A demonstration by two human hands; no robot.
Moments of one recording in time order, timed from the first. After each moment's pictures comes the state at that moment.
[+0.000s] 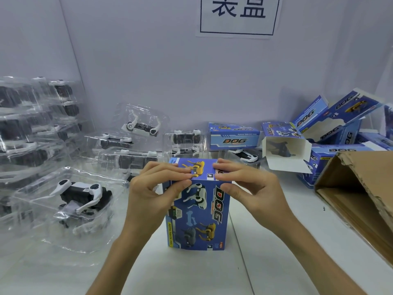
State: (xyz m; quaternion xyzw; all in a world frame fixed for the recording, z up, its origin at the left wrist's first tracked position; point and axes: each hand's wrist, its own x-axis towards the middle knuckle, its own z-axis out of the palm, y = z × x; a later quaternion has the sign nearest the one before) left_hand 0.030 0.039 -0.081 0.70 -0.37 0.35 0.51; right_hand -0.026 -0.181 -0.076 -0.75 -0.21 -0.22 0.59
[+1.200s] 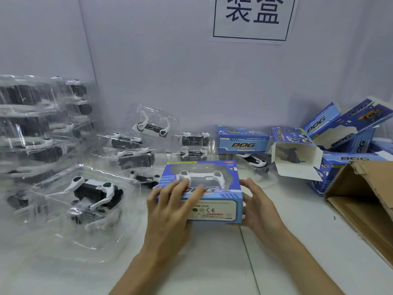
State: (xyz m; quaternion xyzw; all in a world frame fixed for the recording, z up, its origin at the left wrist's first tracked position) left_hand 0.044 0.034 -0.152 0.81 -0.31 0.47 0.16; right_hand 0.000 -0.175 -0.113 -0.60 0.07 -0.03 0.80
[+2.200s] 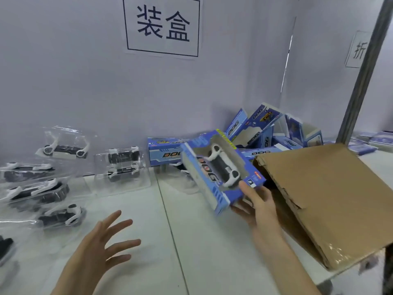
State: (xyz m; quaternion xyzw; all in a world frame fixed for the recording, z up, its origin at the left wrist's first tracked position) left_hand 0.052 0.030 -0.151 0.56 -0.11 -0.20 0.80; right_hand -0.071 -0.274 -0.102 -0.46 0.17 -0.35 0.80
